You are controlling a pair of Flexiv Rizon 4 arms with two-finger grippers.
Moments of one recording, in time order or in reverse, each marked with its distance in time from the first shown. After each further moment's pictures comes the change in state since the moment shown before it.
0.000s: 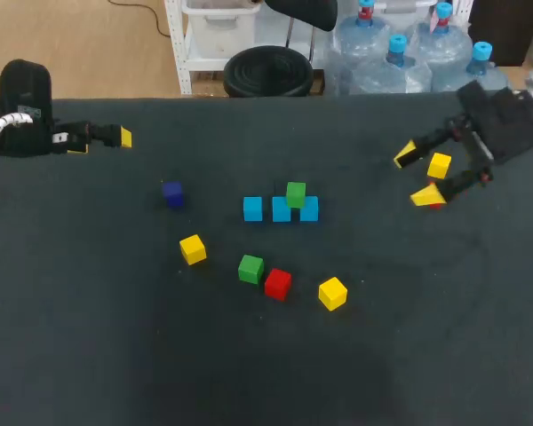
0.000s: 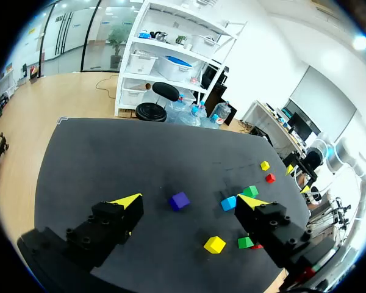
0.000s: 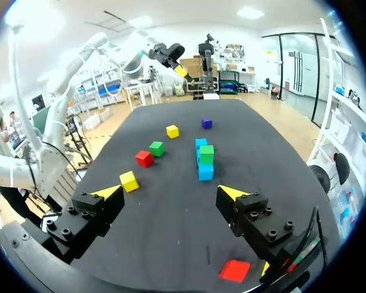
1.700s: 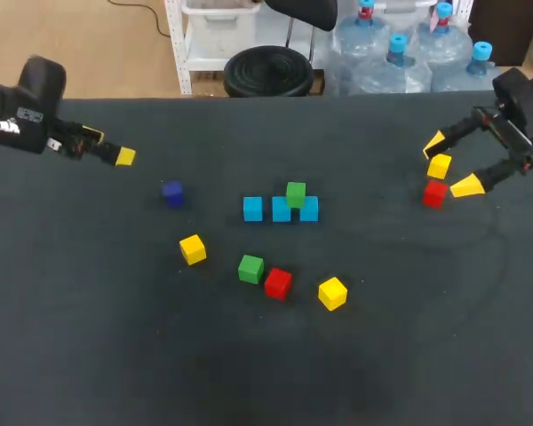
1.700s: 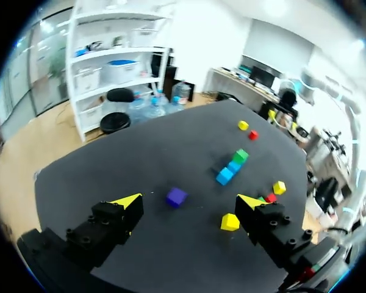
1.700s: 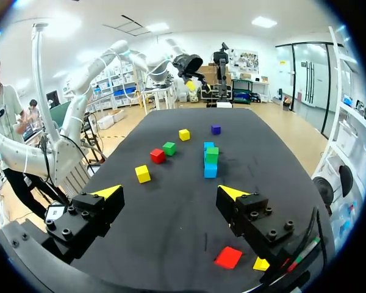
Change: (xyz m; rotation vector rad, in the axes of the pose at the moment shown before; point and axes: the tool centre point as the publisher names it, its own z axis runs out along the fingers) left arm 0.011 -0.002 0.013 0.198 0.121 0.459; right arm 0.005 0.006 -0.038 -0.075 -0.028 -0.071
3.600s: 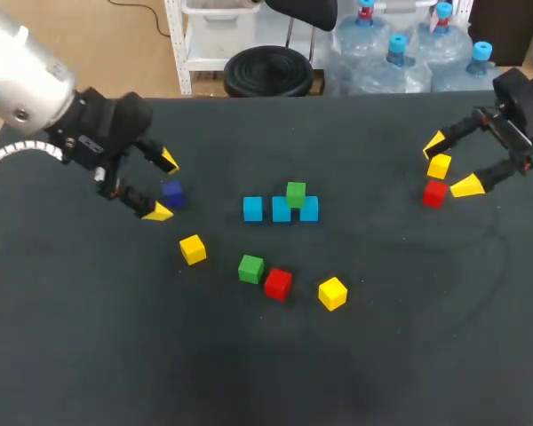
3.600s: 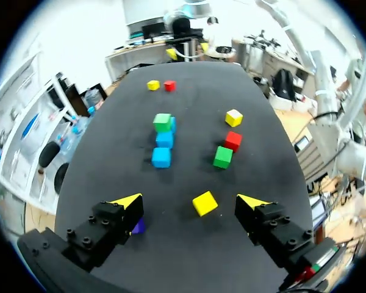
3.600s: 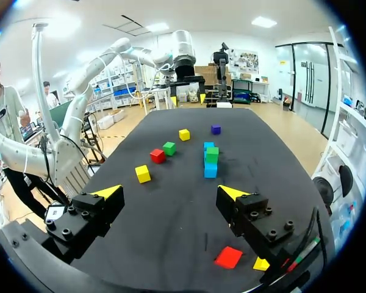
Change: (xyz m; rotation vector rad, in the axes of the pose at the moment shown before) left arm 0.025 -0.077 0.054 0.306 0.253 0.726; right arm 0.000 0.000 0.000 0.000 0.000 0.000
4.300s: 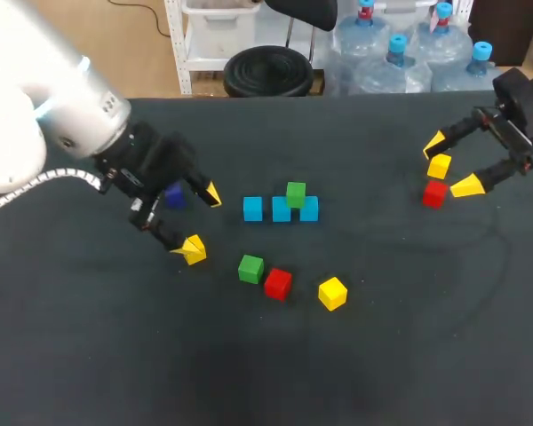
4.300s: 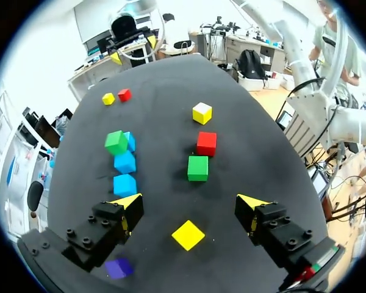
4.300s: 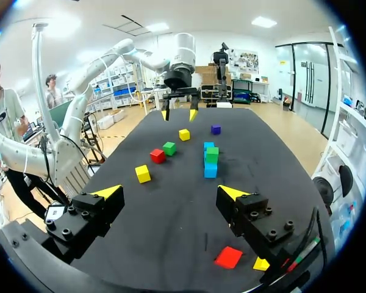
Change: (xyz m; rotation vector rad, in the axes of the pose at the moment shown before) left arm -0.018 -0.032 0.059 0.121 0.014 0.218; right arm 0.000 0.000 0.000 0.000 0.000 0.000
